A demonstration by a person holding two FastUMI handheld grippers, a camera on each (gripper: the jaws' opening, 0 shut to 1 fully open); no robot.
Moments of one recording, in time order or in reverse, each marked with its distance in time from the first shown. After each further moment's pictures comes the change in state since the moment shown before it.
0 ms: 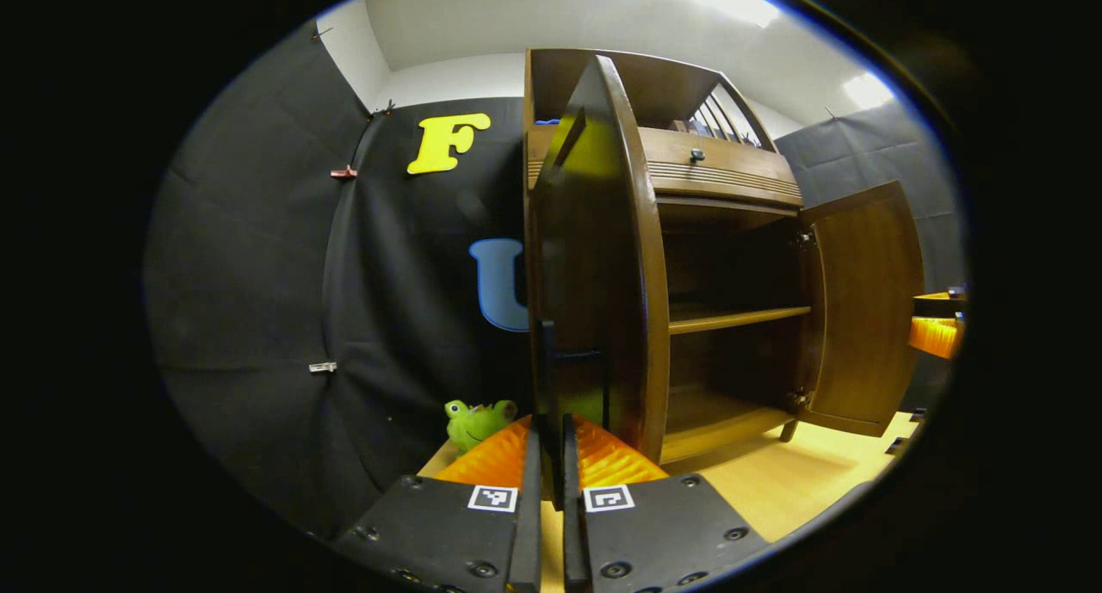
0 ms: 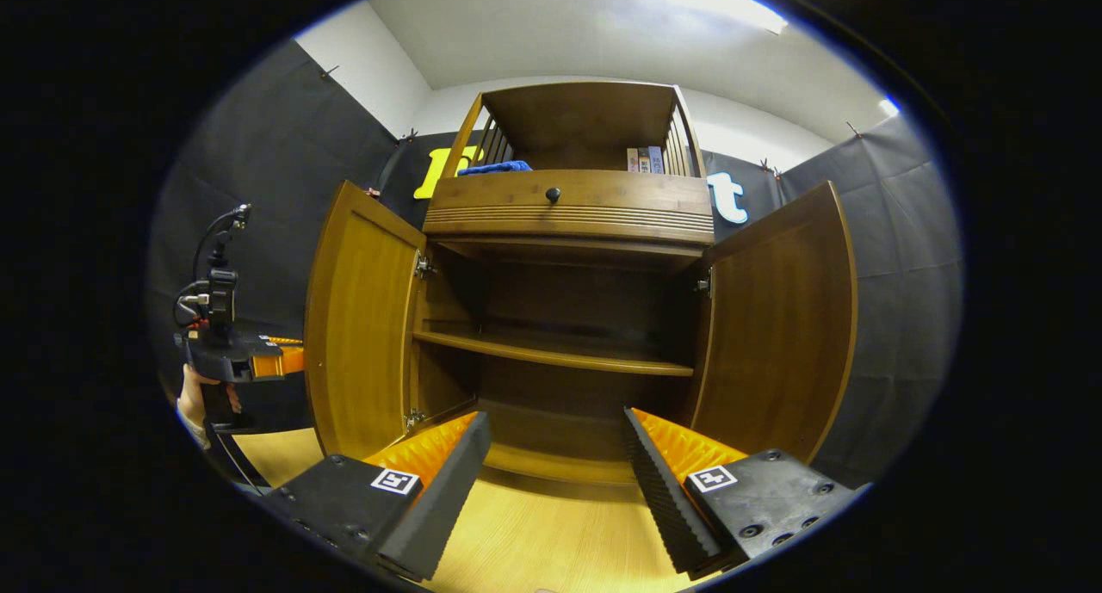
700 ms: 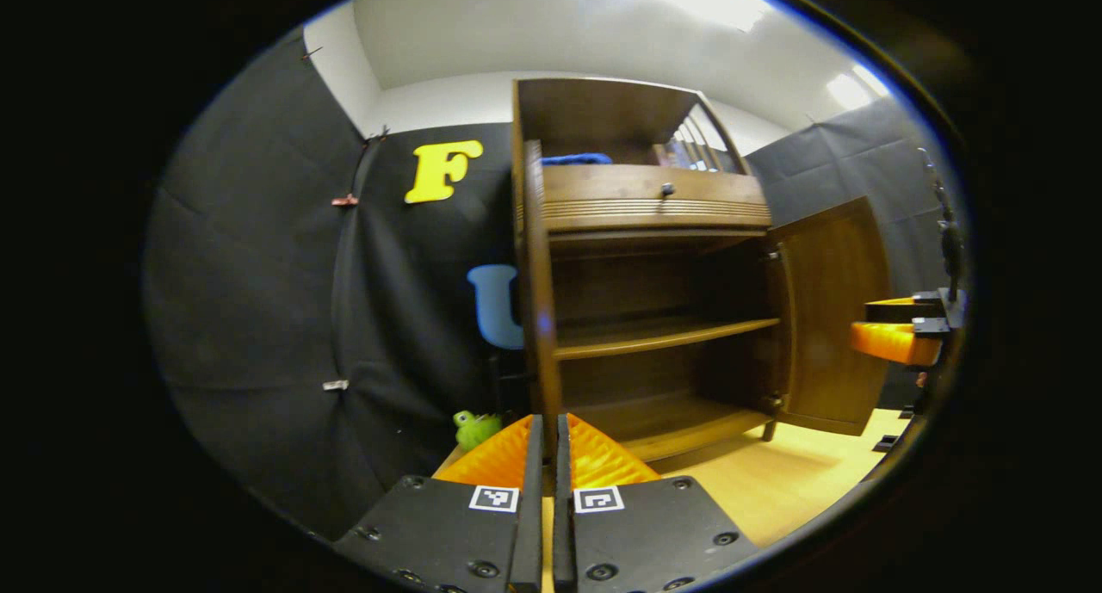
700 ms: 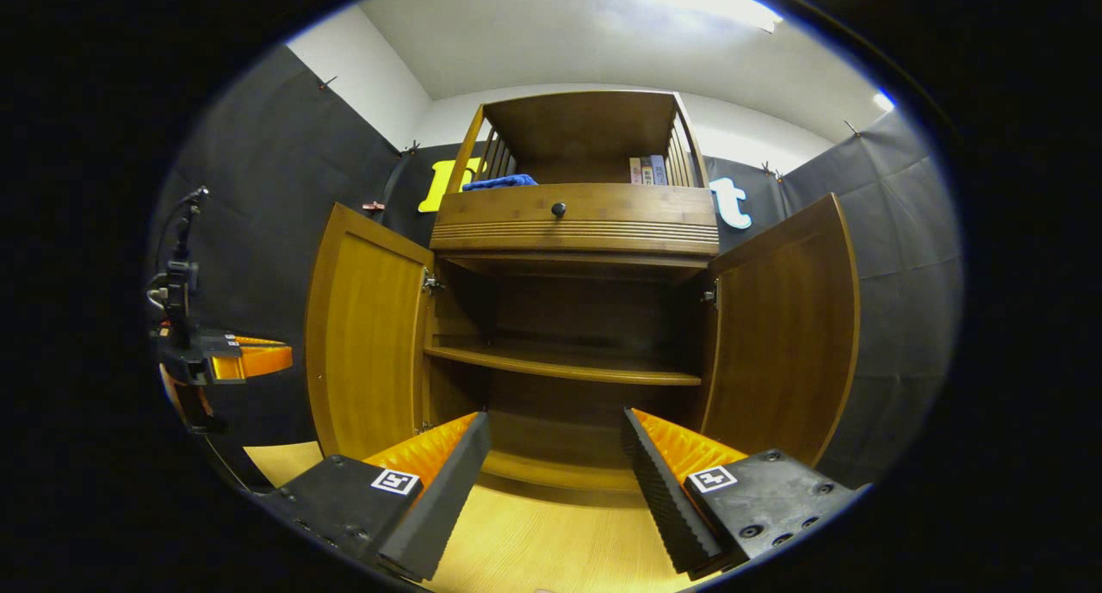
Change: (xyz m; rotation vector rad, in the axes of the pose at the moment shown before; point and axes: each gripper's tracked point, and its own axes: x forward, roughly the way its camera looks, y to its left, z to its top) left arm -0.065 -0.071 0.043 0.036 -0.086 -0.107; right arm -0.001 0.004 0.017 0.039 -0.021 0.004
